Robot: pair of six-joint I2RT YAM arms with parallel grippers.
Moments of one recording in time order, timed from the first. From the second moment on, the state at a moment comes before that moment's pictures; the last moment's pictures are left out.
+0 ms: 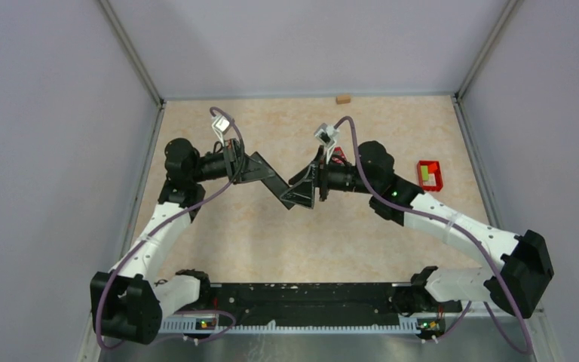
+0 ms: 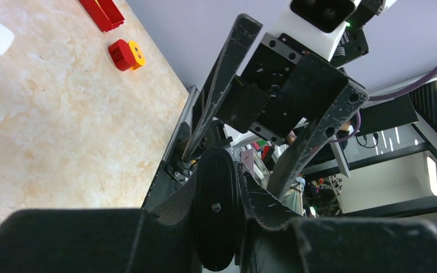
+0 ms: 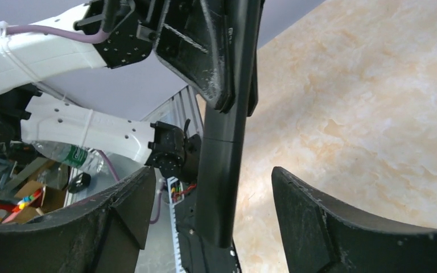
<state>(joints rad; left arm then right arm) -0.17 1.10 0.77 0.42 1.18 -1.12 0.82 1.20 0.94 0.19 -0.54 0.53</state>
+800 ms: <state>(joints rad) -0.17 0.95 0.76 0.28 1.12 -0.91 0.81 1.36 1.02 0.28 -0.68 0.63</state>
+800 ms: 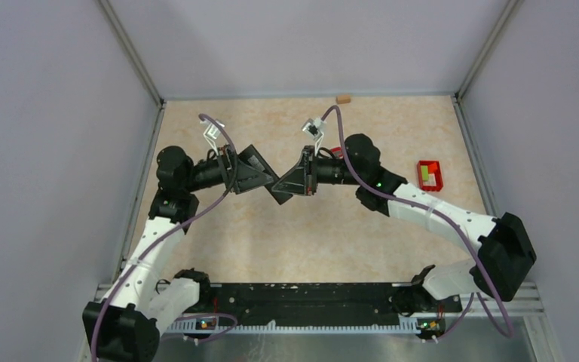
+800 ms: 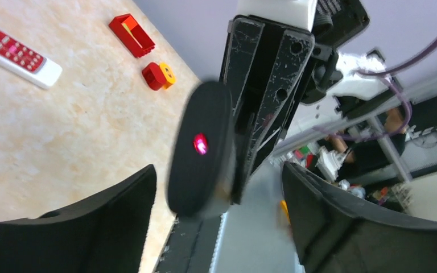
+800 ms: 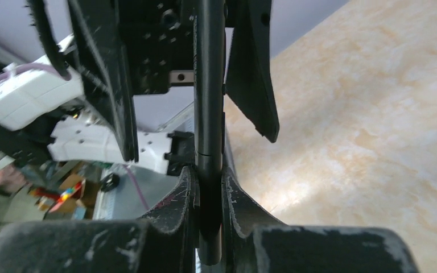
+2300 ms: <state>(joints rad) -0.17 0.89 0.81 -0.26 0.53 -0.57 0.49 1.81 1.10 -0.32 0.62 0.18</state>
